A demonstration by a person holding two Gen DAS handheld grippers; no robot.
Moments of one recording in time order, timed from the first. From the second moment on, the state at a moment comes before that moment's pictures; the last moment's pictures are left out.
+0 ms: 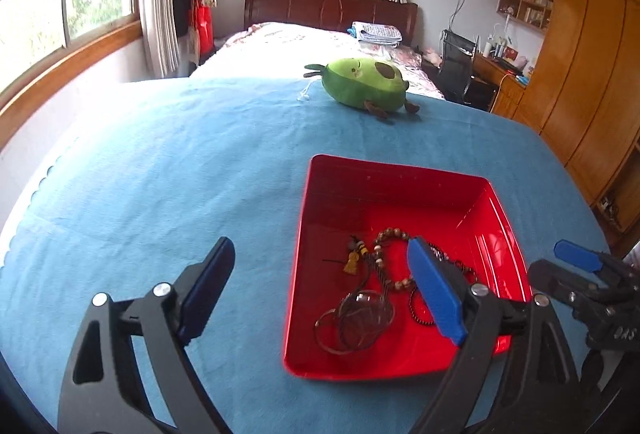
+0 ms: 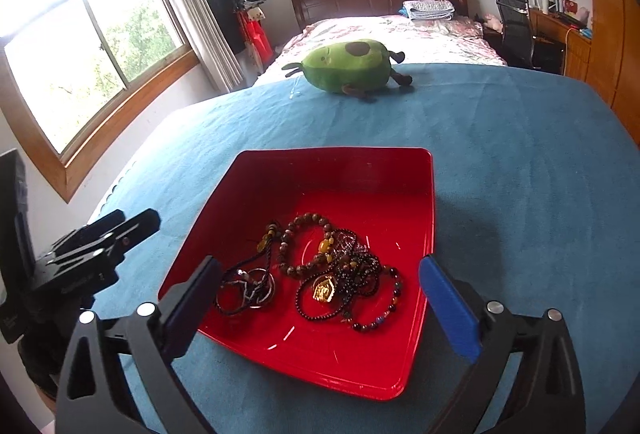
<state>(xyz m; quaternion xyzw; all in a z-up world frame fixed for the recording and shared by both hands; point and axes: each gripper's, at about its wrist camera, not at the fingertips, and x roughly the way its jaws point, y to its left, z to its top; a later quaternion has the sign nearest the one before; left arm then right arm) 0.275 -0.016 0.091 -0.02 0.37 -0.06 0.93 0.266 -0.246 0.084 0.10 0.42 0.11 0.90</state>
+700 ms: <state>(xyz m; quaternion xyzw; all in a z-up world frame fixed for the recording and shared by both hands) 0.220 -0.019 0.093 0.00 0.37 -0.07 0.92 0.228 -0.244 0.085 0.09 0.46 0.06 0.88</state>
